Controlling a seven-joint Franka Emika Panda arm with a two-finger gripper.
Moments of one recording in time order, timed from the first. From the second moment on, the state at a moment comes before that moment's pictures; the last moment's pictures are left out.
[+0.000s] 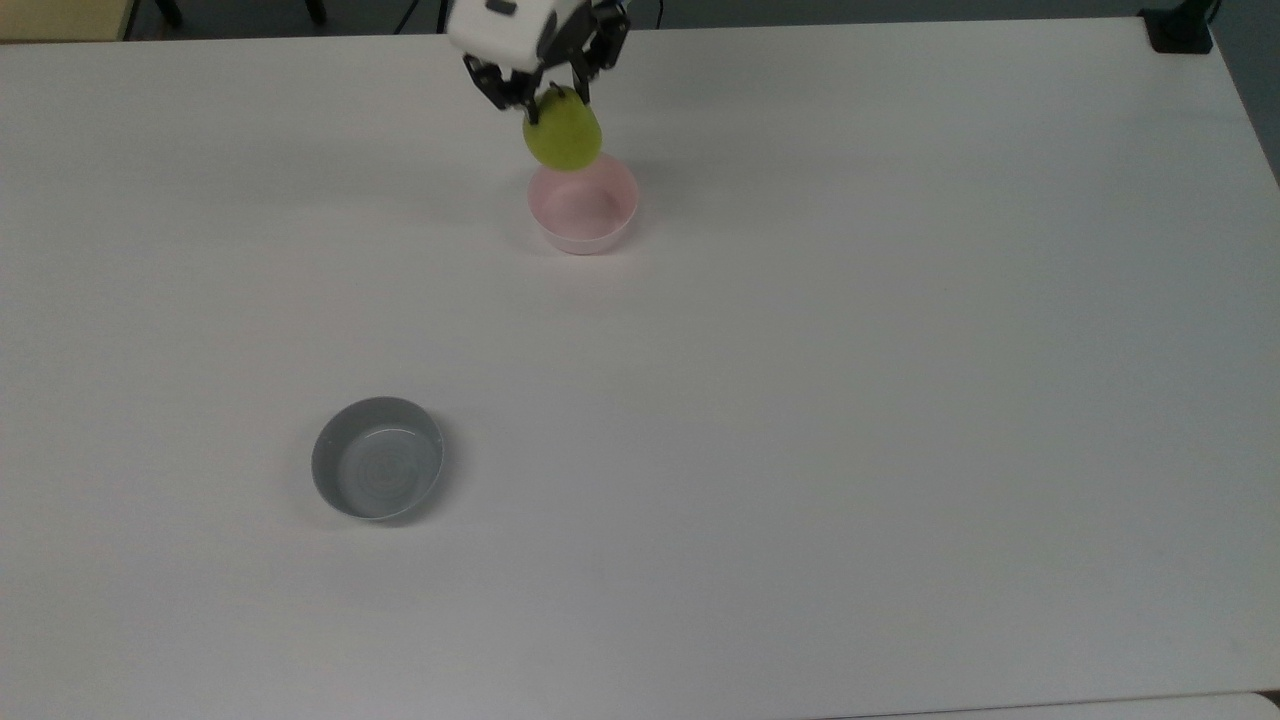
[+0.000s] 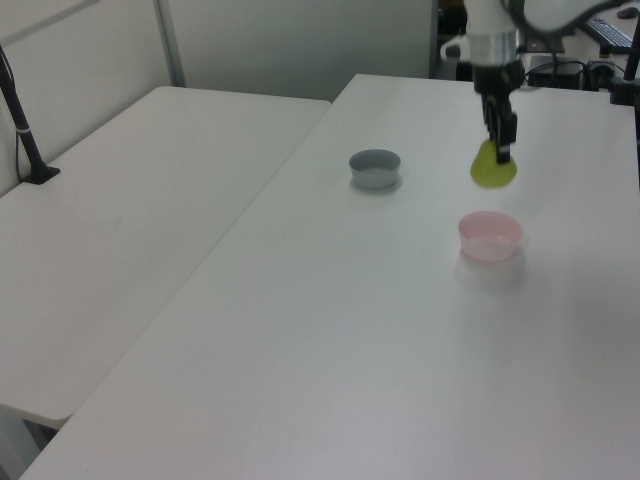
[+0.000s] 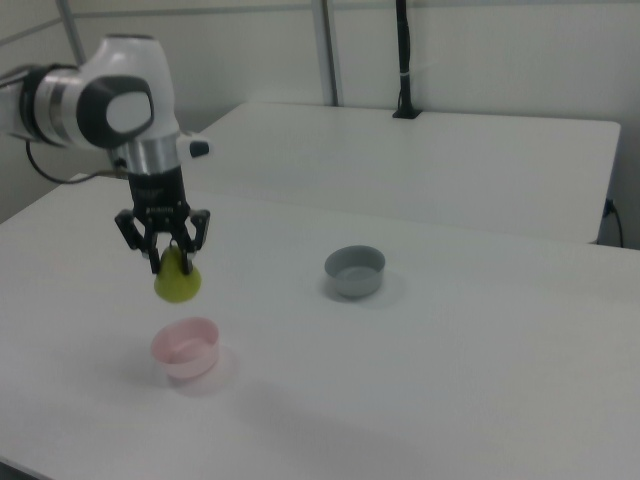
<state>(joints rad) 0.16 -0.06 -0.09 -1.95 0.00 1.75 -0.38</state>
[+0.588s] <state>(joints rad) 0.07 -0.08 -0.09 -1.64 0.00 1.54 -0.35</state>
